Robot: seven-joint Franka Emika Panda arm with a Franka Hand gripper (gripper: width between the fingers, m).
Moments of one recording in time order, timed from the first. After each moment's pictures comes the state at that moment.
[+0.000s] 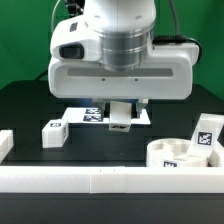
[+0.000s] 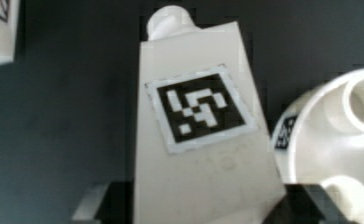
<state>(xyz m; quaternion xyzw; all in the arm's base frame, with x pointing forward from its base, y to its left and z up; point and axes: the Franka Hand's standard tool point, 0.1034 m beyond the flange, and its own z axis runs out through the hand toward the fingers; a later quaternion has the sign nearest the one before) 0.597 -0.017 0.082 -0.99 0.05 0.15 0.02</state>
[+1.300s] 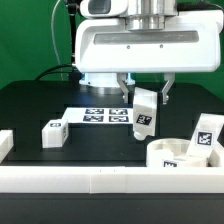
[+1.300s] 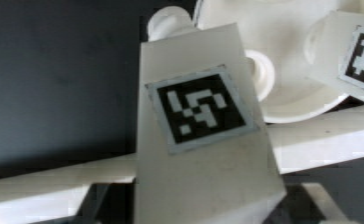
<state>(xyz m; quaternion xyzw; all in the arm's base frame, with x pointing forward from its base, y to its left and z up) 0.618 0.019 0.112 -0.99 0.11 -0.05 0.02</state>
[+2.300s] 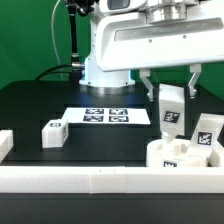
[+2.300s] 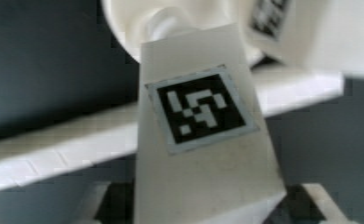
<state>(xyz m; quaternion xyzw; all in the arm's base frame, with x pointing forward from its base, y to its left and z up) 0.644 0.059 0.126 -0.98 0.15 -0.14 0.07</state>
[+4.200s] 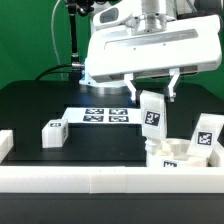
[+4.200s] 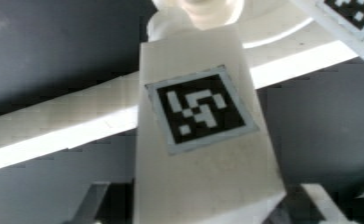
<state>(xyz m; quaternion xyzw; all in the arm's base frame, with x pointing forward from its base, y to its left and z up) 0.612 0.032 0.113 -0.94 0.15 -0.30 0.04</state>
